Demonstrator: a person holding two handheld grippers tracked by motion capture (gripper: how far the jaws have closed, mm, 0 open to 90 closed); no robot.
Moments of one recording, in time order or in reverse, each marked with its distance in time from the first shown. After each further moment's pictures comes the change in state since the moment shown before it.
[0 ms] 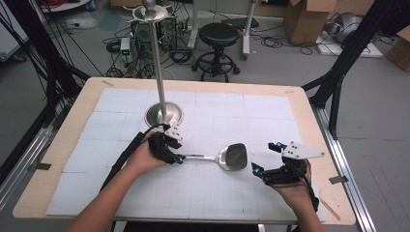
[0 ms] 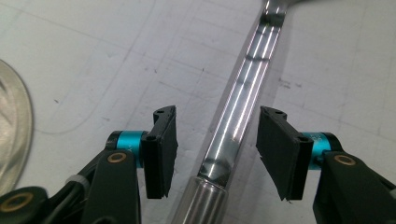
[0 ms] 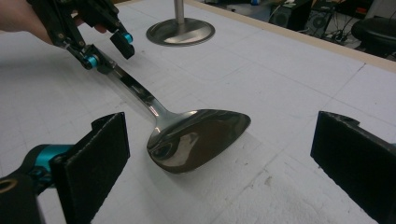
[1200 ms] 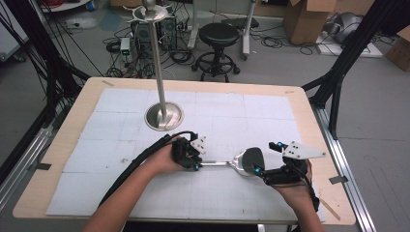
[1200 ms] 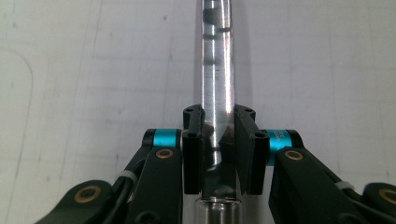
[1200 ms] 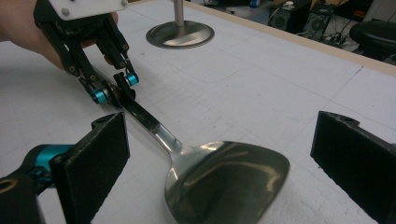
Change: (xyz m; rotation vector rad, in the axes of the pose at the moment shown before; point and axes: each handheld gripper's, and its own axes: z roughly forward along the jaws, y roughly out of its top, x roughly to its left) left arm -0.030 0.048 0.040 0.072 -0.169 0.288; right arm 0.000 0.001 -0.002 -0.009 -0.001 -0.006
